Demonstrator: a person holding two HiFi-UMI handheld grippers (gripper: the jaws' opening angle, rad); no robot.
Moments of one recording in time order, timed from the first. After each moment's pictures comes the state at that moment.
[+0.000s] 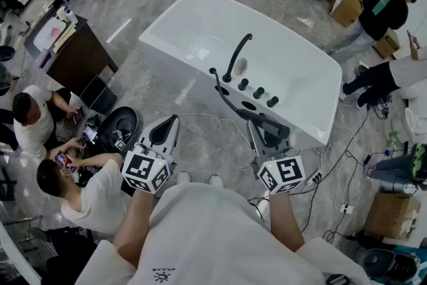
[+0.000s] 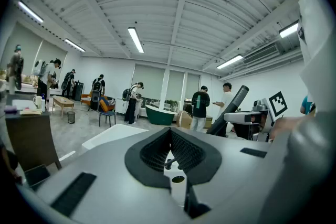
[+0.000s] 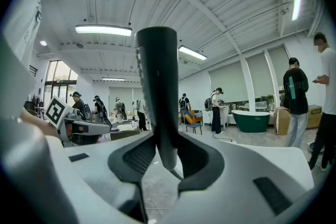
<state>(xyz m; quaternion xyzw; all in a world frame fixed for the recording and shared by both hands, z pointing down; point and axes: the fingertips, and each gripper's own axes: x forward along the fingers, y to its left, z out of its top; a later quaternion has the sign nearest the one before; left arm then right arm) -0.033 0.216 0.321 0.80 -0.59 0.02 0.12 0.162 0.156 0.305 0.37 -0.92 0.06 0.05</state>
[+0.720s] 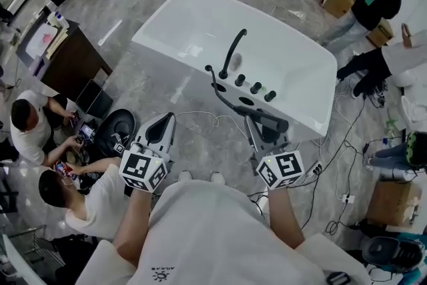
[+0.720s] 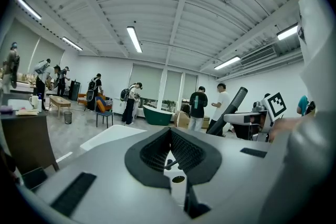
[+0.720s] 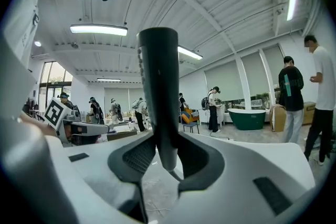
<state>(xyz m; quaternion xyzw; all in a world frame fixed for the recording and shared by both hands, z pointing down) -0.048 0.210 0.320 0.81 -0.58 0.02 0.12 0.153 0.151 0.308 0.39 -0.92 0.08 0.05</state>
